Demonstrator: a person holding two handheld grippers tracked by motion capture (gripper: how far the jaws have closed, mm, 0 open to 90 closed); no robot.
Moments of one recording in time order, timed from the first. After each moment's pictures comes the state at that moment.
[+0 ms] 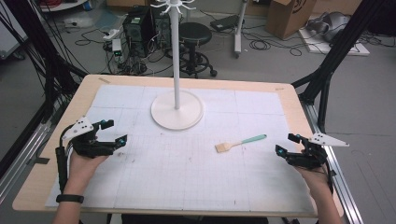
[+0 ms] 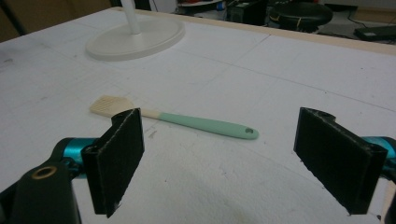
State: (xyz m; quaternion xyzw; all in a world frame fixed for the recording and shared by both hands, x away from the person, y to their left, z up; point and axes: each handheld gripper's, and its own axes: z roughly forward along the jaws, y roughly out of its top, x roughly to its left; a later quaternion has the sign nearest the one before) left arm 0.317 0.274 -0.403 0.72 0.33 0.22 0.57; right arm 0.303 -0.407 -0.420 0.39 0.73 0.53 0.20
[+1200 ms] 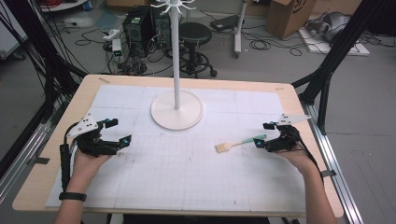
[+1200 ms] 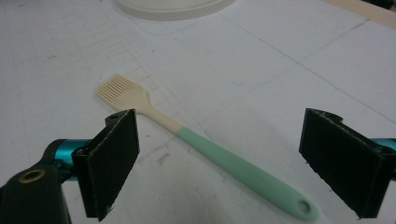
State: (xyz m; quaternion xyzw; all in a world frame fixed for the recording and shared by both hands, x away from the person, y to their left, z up) left arm 0.321 0.263 -0.399 0.73 0.31 0.20 0.57; right arm 0.378 -0.347 -0.418 0.28 0.83 0.46 0.12
